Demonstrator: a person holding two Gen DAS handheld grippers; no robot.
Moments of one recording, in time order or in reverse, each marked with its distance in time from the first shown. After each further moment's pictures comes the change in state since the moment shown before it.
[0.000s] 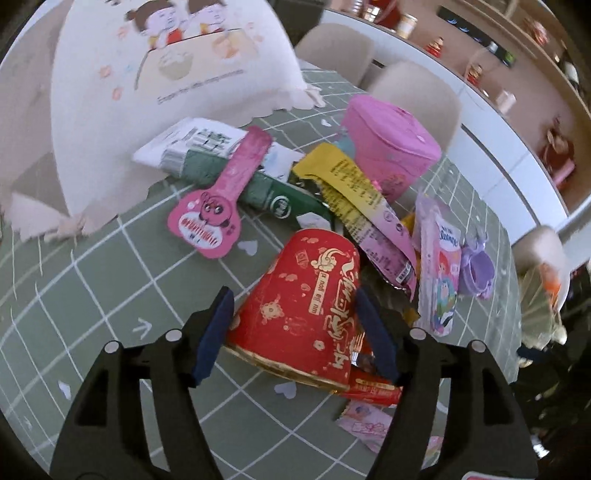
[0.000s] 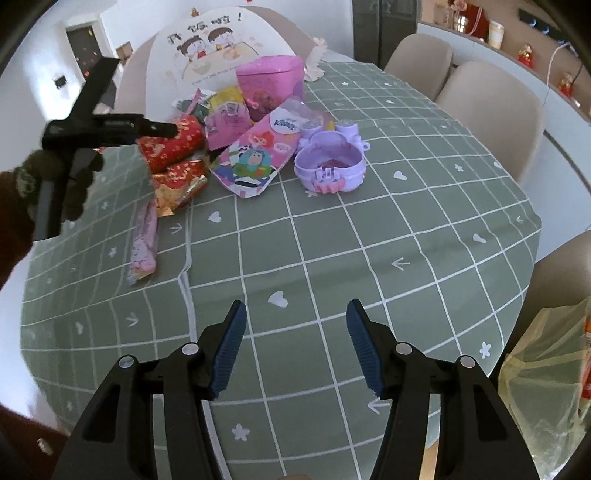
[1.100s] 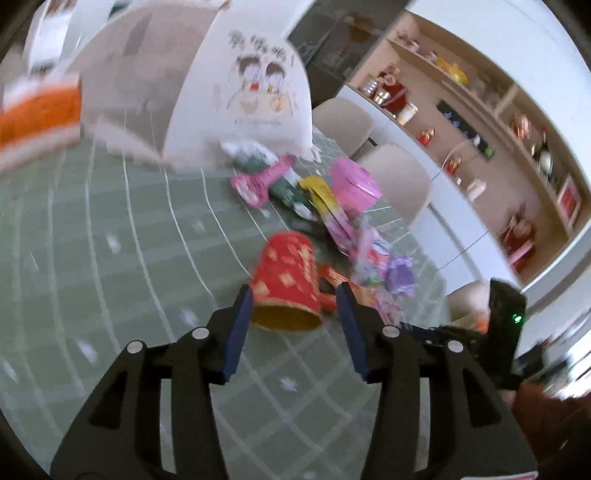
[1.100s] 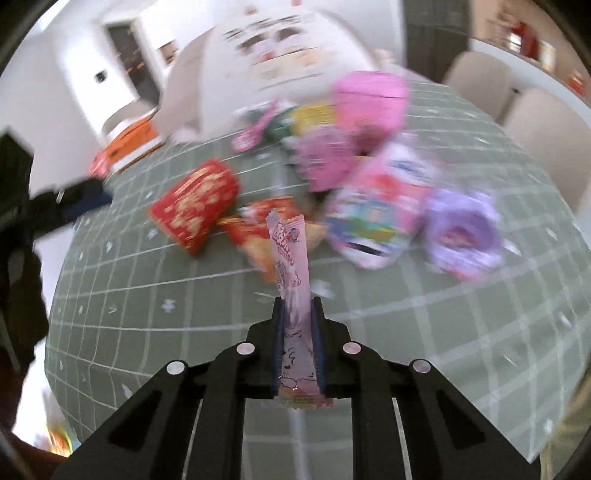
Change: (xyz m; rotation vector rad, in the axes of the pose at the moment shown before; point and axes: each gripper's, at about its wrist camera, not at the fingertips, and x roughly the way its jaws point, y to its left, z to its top) left arm -0.123 0.020 -0.114 -0.280 -0.251 -0.184; right arm 0.029 0.056 0.052 -0.044 -0.041 0.165
